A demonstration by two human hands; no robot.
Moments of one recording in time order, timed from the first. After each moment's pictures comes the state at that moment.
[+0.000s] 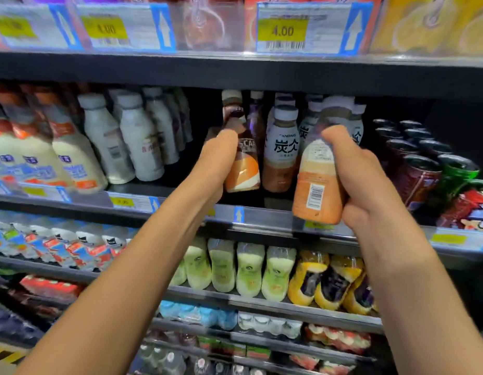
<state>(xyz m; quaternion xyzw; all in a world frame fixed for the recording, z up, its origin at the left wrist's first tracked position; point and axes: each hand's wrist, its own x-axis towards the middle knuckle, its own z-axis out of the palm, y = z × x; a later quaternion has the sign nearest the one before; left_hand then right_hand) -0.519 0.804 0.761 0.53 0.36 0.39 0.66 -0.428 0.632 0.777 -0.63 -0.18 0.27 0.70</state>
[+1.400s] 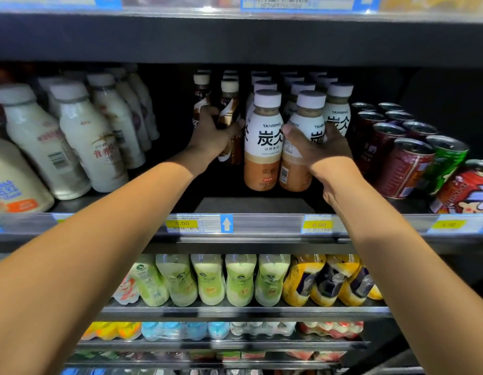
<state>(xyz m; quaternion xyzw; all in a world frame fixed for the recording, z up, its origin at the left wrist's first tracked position) -0.447 0.893 0.721 0.75 0.29 0.36 0.47 -0.364 0.703 0.726 -0.69 -0.25 0.08 0.67</state>
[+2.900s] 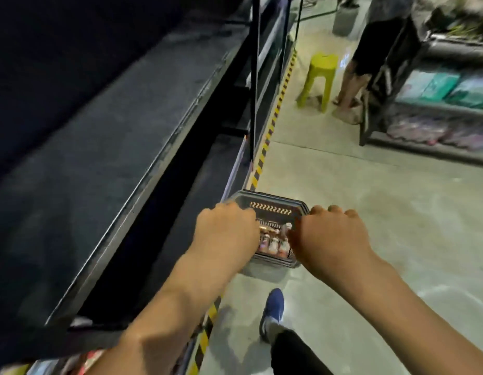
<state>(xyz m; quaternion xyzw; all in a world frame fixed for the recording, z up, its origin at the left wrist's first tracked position) -0.253 0.208 0.553 0.93 -0.36 -0.03 -0.06 -0.339 0.079 0.572 -0.98 0.17 0.12 -0.05</state>
